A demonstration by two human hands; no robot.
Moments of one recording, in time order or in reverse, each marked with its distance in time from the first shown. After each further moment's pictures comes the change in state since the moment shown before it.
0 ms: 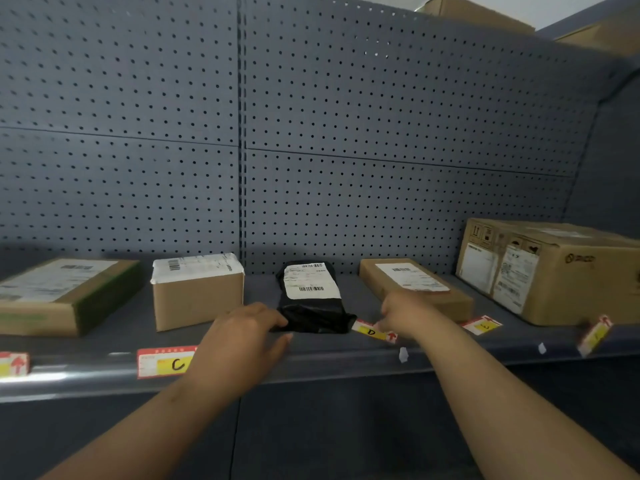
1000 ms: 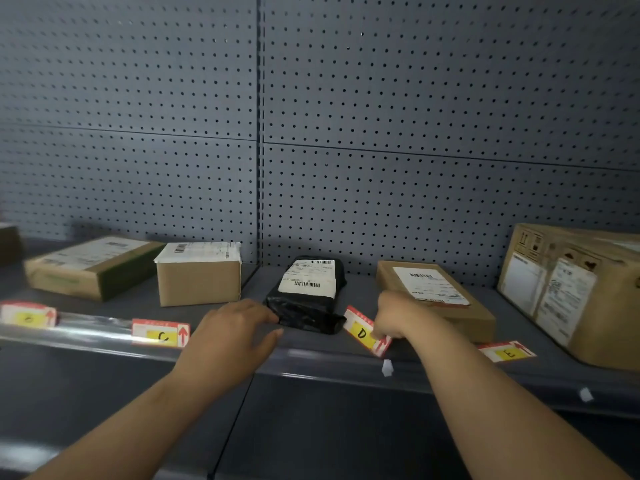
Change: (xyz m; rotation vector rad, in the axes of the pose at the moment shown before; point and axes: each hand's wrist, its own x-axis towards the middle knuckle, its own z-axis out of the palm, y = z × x) left_hand 0.004 0.064 0.014 0.159 0.023 -0.232; right_hand 0.035 0.021 -0.011 -0.234 -0.063 -0.257
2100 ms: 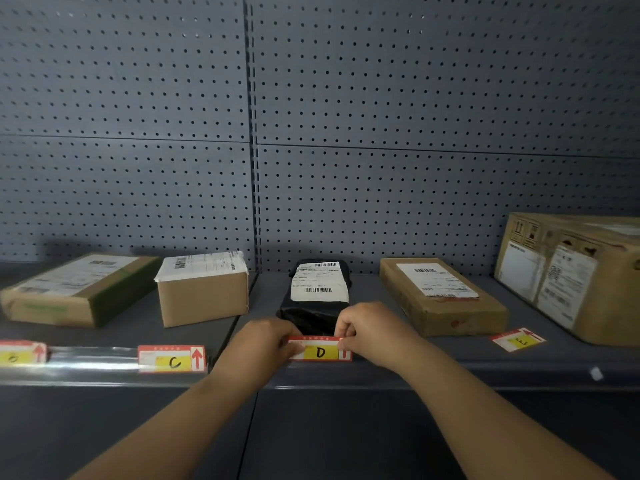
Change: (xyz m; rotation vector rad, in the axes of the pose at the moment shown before) left_hand 0.035 -0.038 0.036 -0.254 -0.263 -0.002; right_hand -0.026 -0.051 0.026 0.211 0.212 -0.369
